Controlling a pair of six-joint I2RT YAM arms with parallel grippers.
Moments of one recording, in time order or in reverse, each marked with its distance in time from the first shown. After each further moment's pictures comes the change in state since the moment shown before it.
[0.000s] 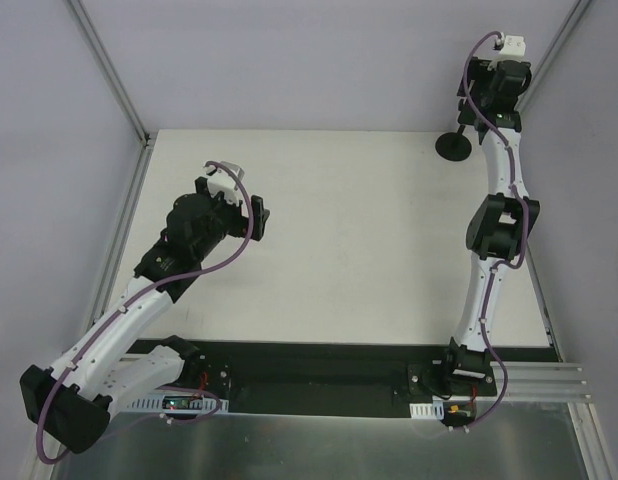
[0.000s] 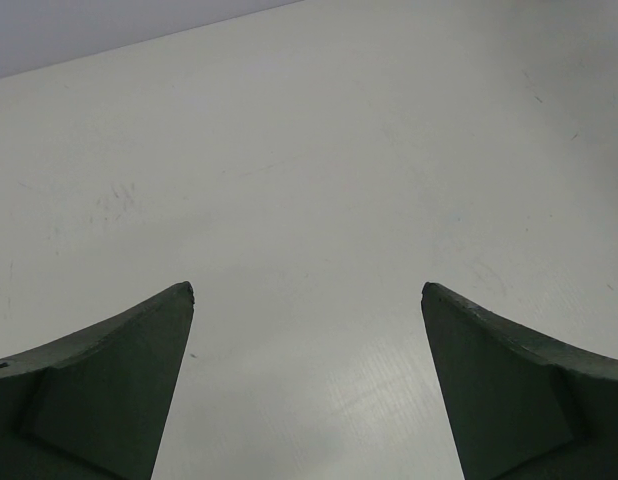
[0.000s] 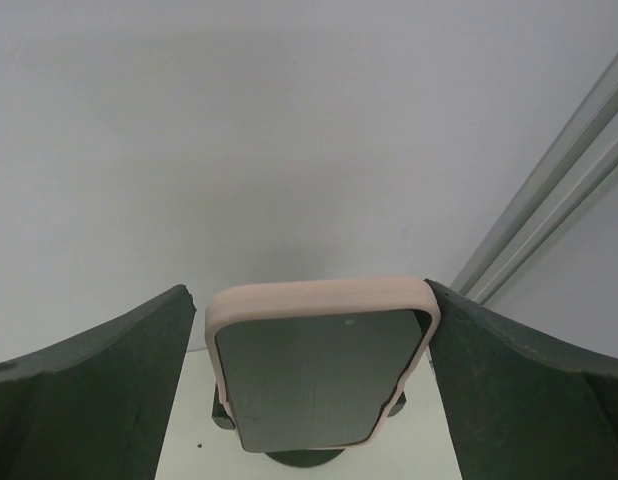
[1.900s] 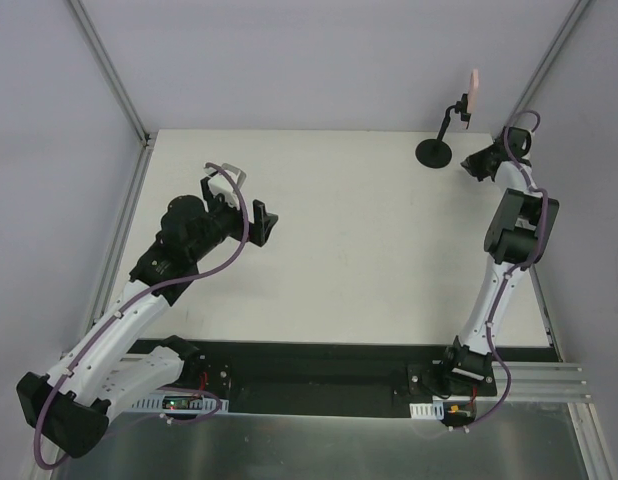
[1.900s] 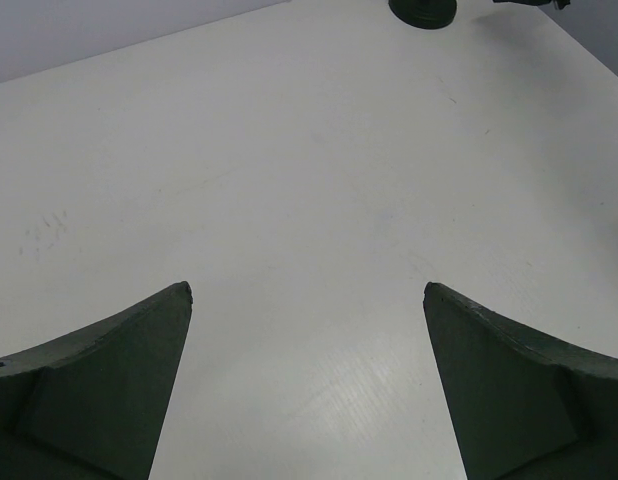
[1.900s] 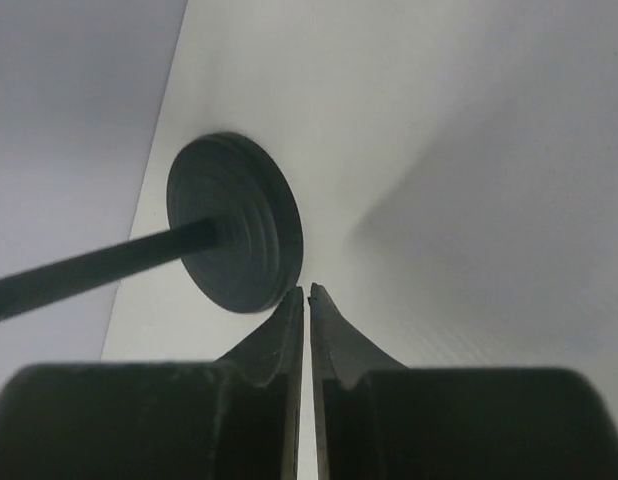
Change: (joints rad) left arm 0.001 -0.037 0.005 0.003 0.156 -0.034; right arm -0.148 -0.094 -0.576 -0.155 -0.249 0.912
